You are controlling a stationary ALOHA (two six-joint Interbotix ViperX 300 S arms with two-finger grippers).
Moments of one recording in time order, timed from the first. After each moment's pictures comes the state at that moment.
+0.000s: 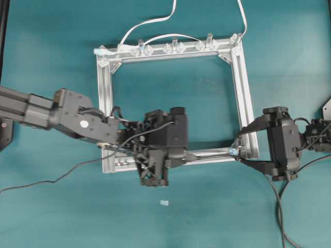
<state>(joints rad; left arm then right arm) -0.15 0.21 0.44 -0.06 0.12 -0.11 0.36 -0.23 1.22 0.67 -0.46 -0.35</state>
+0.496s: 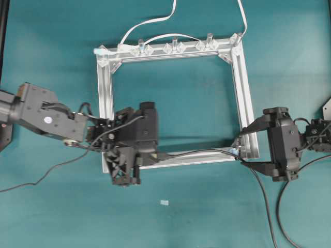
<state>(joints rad) -0.18 0.04 0.63 -0.06 0.16 -0.20 0.36 -0.23 1.21 0.67 -0.44 -0.34</state>
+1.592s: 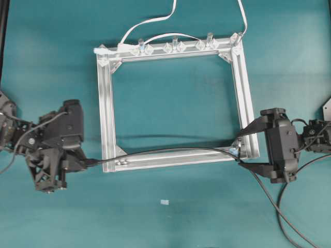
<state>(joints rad) -0.31 -0.39 0.95 -0.06 0.42 -0.47 0.36 -0.23 1.19 0.67 -0.41 -0.35</state>
